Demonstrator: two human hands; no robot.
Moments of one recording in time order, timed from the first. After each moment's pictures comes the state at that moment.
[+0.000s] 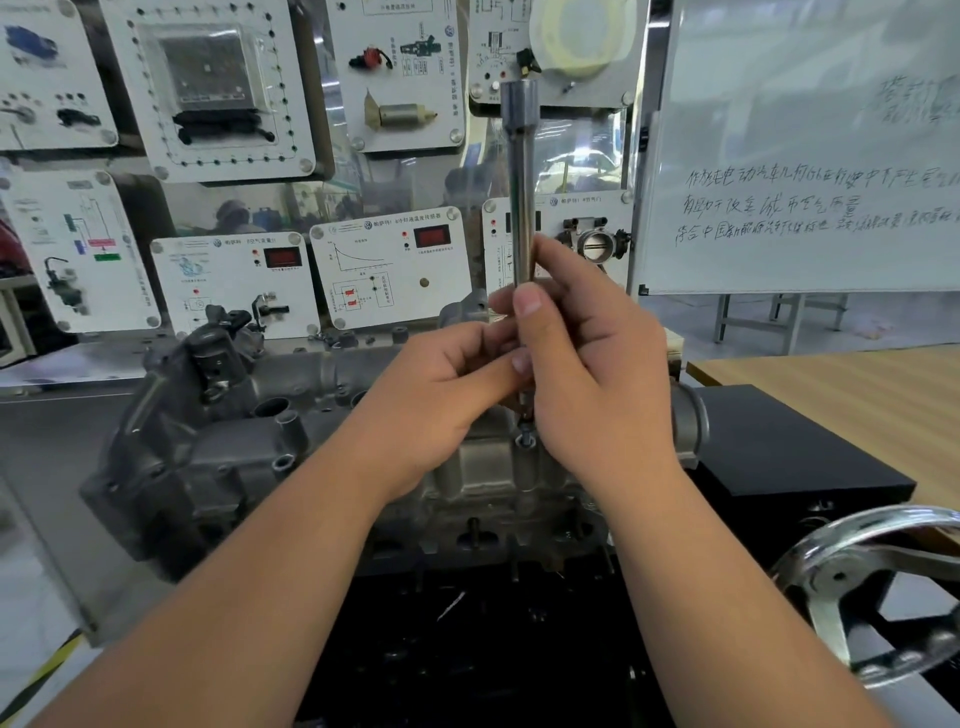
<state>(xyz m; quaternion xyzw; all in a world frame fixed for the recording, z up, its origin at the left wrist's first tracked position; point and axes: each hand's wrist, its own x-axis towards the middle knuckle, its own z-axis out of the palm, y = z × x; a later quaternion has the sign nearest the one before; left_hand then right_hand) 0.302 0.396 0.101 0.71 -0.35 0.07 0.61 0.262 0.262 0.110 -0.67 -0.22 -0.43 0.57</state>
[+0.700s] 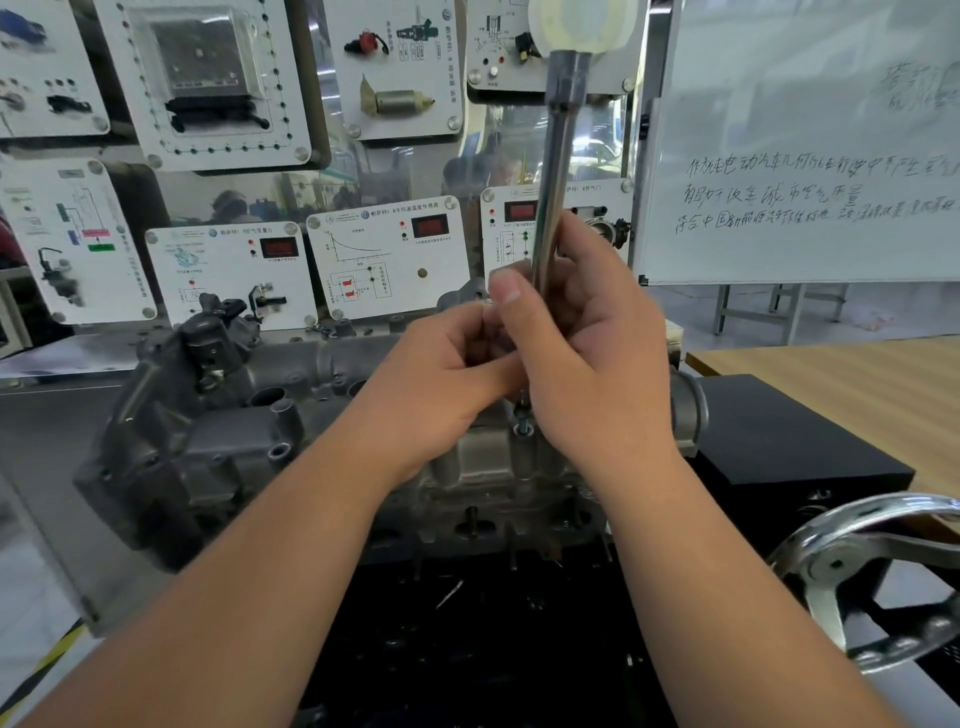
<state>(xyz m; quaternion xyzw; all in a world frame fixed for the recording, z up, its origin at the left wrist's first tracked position) 0.302 0.393 0.104 0.72 -0.34 0.10 0.59 0.265 0.262 0.111 -0.66 -0.25 -0.42 0.57</state>
